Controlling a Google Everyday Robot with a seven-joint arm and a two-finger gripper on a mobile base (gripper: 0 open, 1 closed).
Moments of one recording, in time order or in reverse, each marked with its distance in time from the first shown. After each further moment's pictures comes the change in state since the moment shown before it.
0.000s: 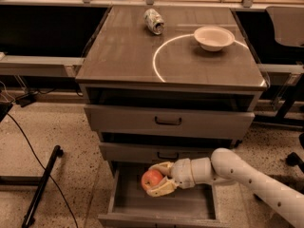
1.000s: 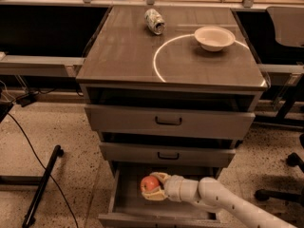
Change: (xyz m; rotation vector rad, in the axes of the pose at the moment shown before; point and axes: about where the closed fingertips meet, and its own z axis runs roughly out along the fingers) arm 0.116 -0.068 0.056 0.320 -0.031 0.021
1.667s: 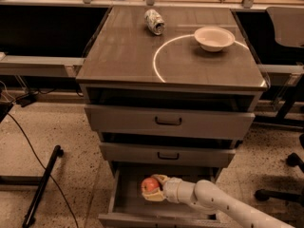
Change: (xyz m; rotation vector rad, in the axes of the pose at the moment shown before) arm 0.033 -0.014 0.019 0.051 0.041 0.028
